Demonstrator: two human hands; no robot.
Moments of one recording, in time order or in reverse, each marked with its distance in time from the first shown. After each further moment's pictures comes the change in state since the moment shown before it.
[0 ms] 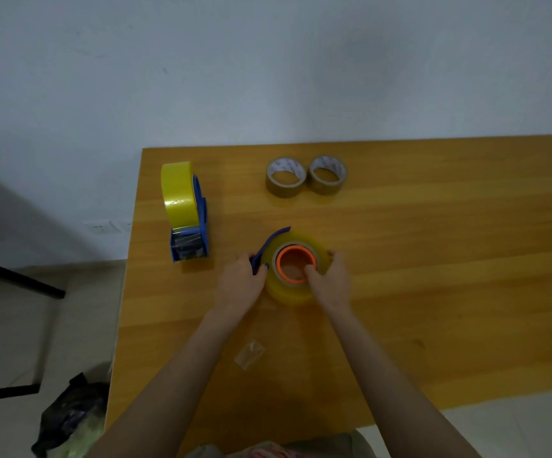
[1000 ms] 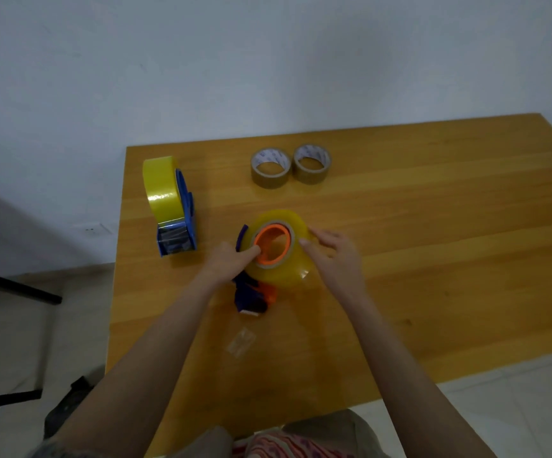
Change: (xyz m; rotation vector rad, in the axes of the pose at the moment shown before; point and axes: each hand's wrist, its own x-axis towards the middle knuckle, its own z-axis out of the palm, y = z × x) left_hand 0.020 0.008 -0.018 -0.216 -0.345 -0.231; right_hand -0.021 -0.009 -0.046 0.123 -0.020 -0.265
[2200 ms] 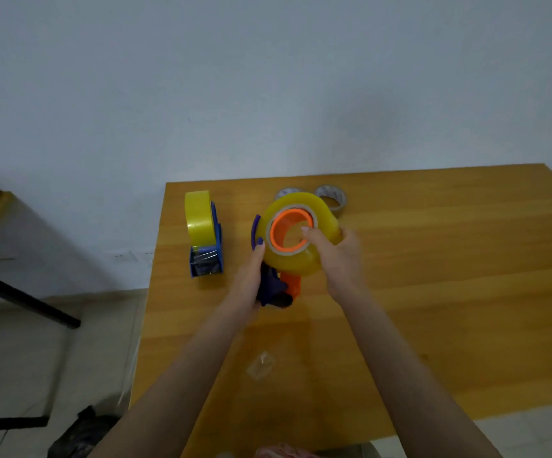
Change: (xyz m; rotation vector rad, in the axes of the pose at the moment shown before) left_hand -0.061 0.027 -0.006 -0.909 0.019 0.077; right_hand 0.006 -0.078 0.012 0.431 0.055 0.201
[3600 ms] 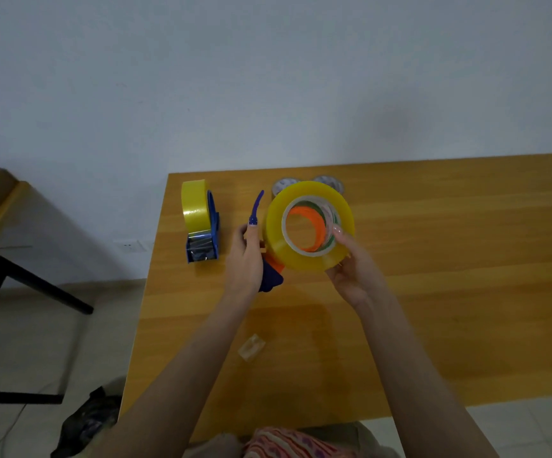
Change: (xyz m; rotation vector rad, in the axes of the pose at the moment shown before) left_hand -0.027 -0.003 0.023 0.338 0.290 0.360; right_hand -0.006 0.020 -0.060 0.658 -0.340 0.272
